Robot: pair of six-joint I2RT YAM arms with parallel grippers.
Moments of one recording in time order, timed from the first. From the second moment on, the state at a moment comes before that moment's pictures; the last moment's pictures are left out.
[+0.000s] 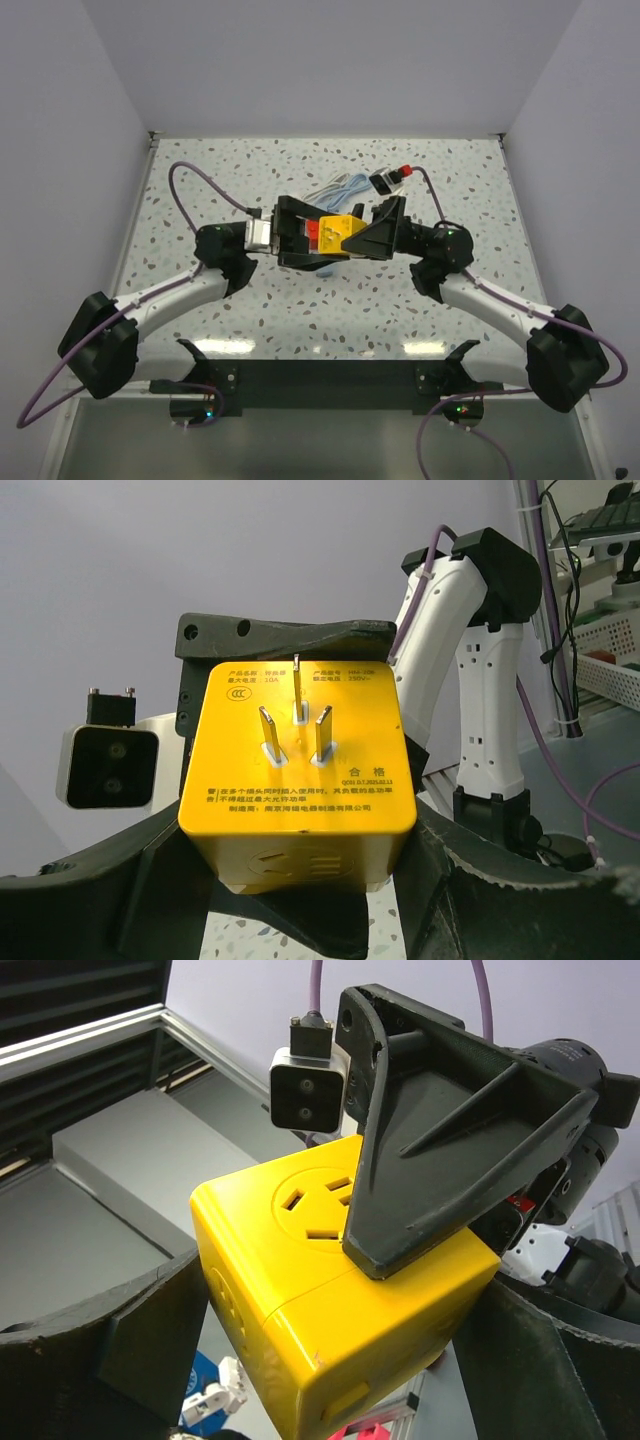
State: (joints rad) left arm -0.70 1.29 0.77 1.31 0.93 -0.28; right arm 0.63 1.21 0.68 1.27 -0.81 1.71
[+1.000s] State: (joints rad) left arm -0.71 1.24 0.65 1.37 0.84 -0.21; right arm 0.63 1.17 0.64 1.20 -0.78 1.57
